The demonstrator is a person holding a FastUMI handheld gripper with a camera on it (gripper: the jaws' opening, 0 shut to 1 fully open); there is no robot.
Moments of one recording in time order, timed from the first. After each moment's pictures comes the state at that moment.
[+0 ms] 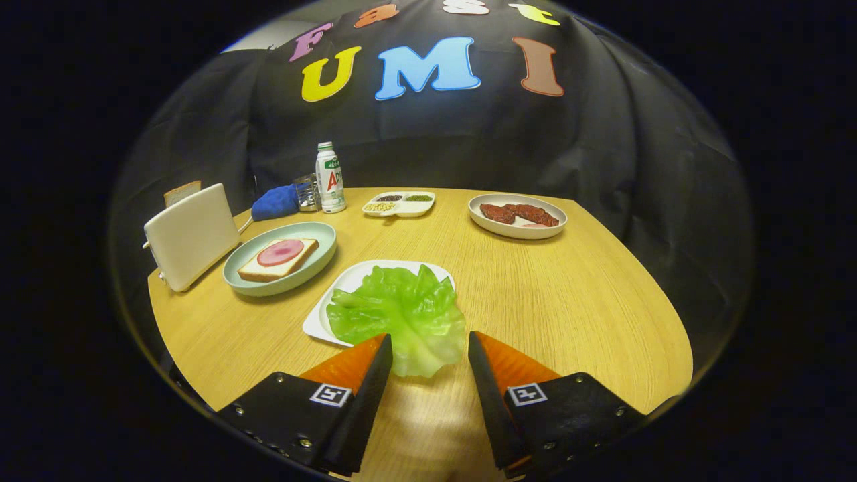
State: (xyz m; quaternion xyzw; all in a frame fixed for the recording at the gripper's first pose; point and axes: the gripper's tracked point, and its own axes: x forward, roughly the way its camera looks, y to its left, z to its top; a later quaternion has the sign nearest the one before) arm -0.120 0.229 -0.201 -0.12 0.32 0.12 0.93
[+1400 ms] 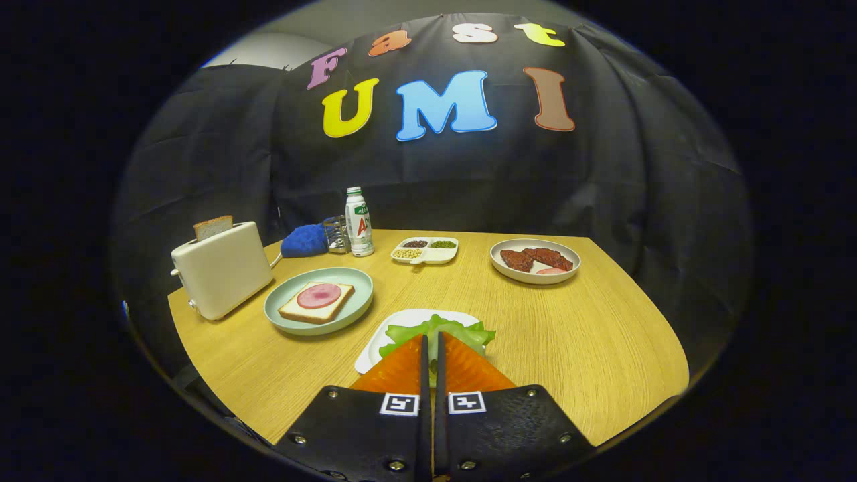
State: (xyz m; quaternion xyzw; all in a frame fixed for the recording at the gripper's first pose) arm -0.124 0.272 -0.134 -0.10 0.23 0.16 0.95
